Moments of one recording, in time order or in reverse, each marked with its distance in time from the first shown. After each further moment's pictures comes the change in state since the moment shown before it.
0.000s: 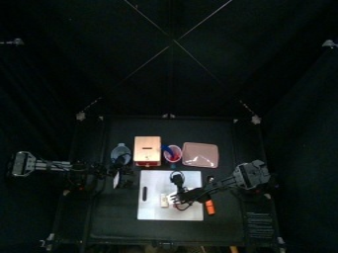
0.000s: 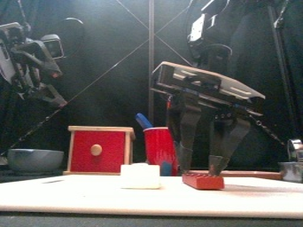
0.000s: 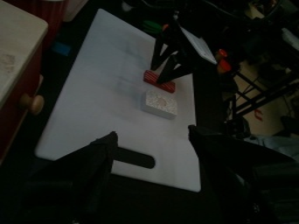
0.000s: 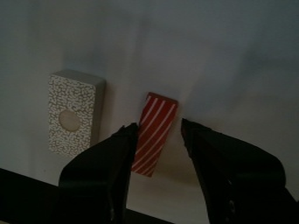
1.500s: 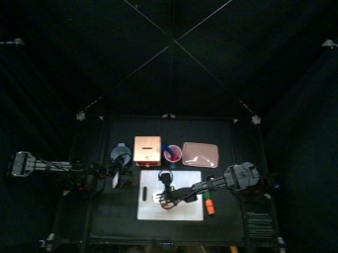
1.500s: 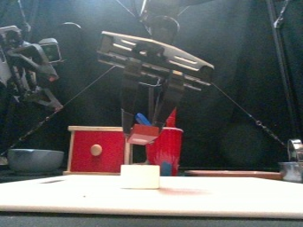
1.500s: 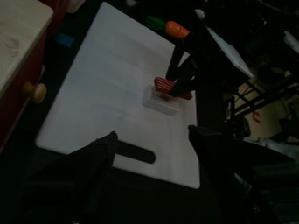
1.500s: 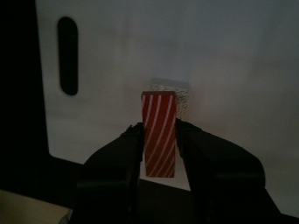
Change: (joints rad) left arm 0.003 -0.020 0.037 -0.041 0.002 0.000; right arm -0.048 0.127 -0.374 0.052 0.241 0.014
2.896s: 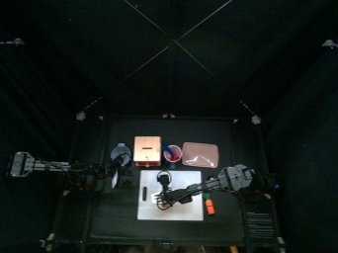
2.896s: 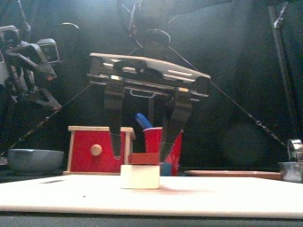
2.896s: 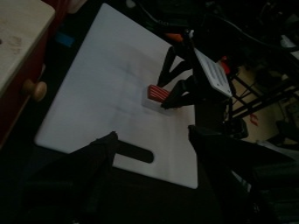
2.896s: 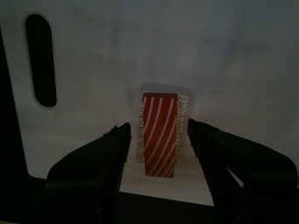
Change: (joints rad) left arm 0.000 -0.008 0.002 -0.003 0.000 0.000; right arm 0.000 0.071 -0.060 0.002 0.060 0.000
